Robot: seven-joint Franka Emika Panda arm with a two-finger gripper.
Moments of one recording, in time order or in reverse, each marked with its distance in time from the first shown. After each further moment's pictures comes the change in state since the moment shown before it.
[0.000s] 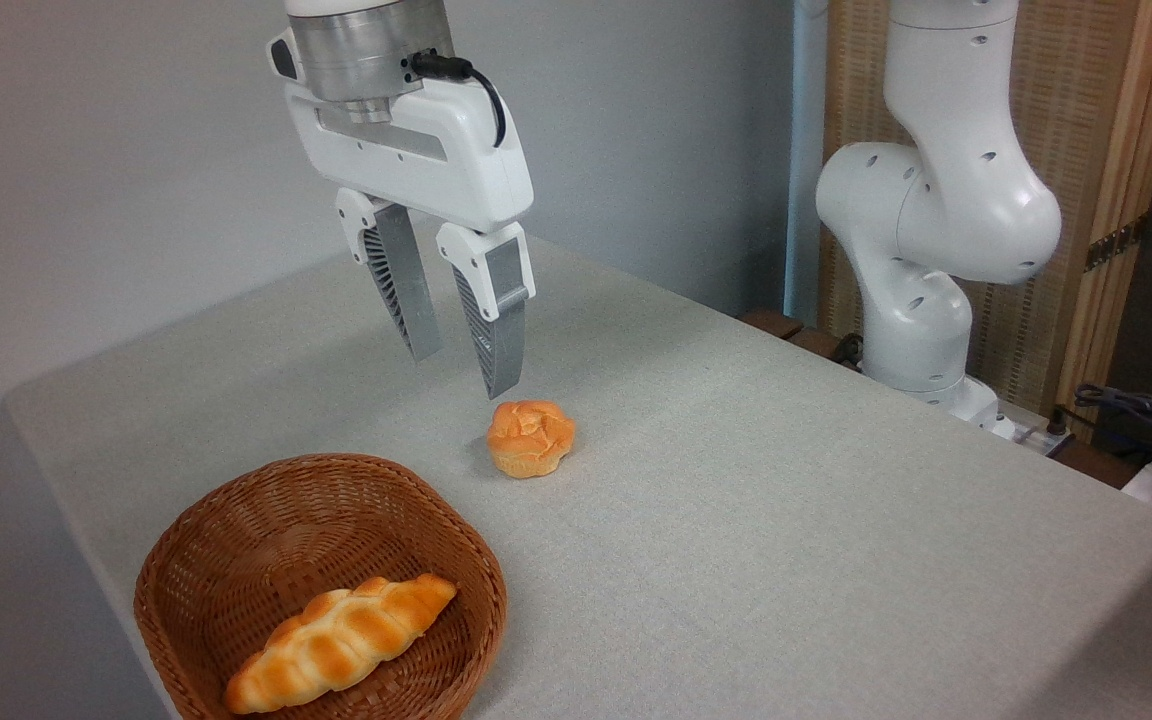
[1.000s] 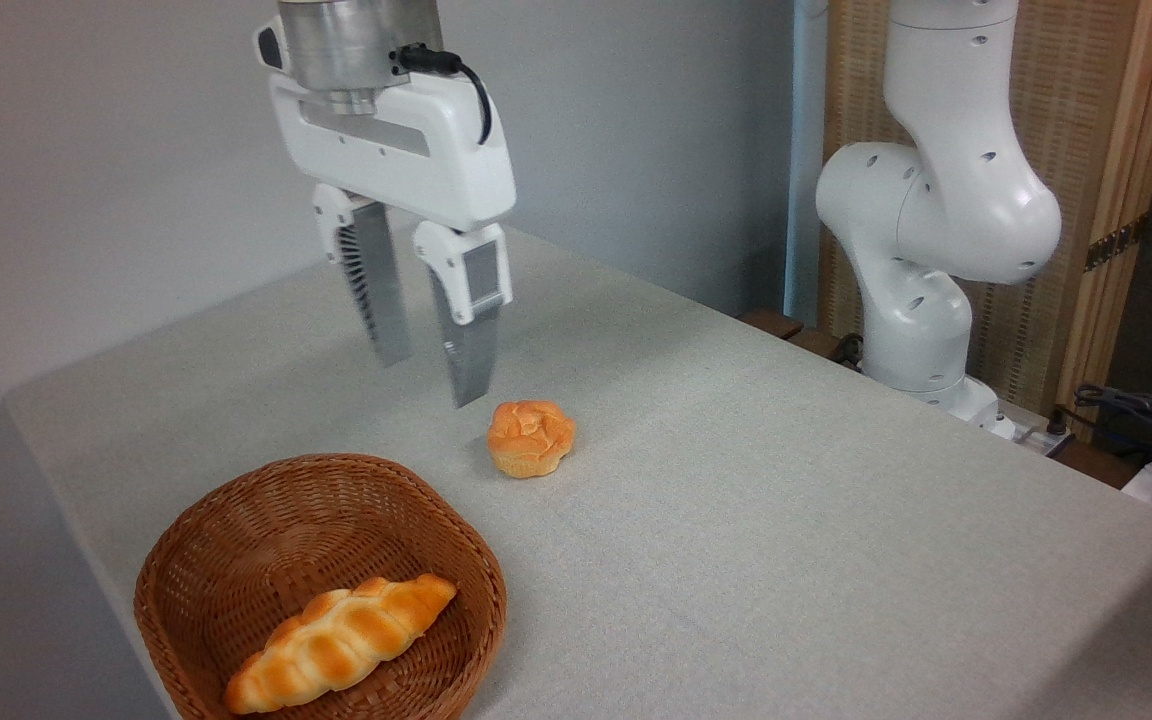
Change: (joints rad) arm 0.001 0.003 0.004 -0.001 0.000 0.104 0.000
